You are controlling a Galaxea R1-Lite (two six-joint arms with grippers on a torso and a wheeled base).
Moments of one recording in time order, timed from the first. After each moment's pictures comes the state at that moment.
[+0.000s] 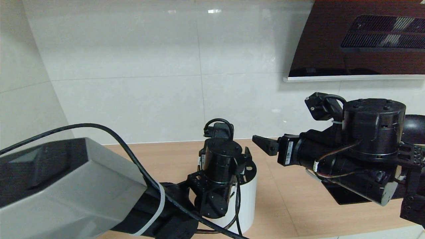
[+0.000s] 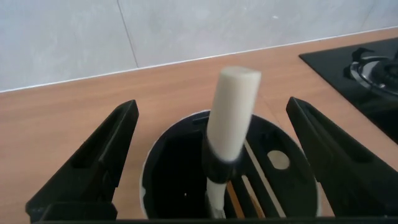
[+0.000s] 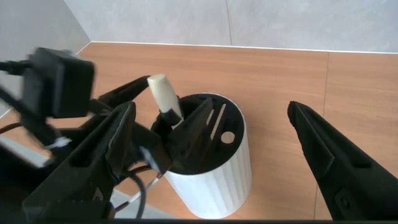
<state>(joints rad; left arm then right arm) -0.86 2.08 -0.96 -0.88 0.69 -0.18 0.74 1.62 -0.80 -0.63 -0.24 0.32</state>
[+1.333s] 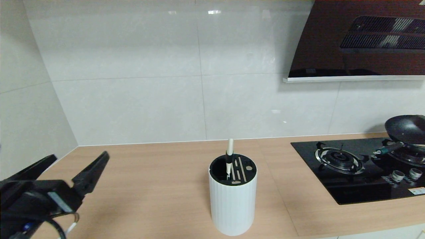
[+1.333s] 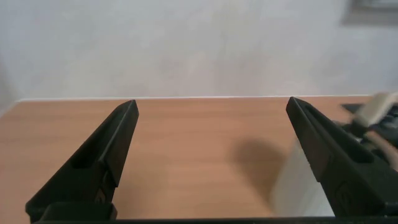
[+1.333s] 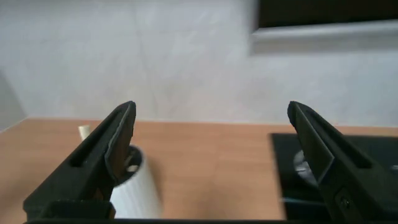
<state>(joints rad) -0.51 1.02 -0.21 -0.81 0.53 -0.07 0.43 0.83 -0.46 -0.53 -0.25 0.06</state>
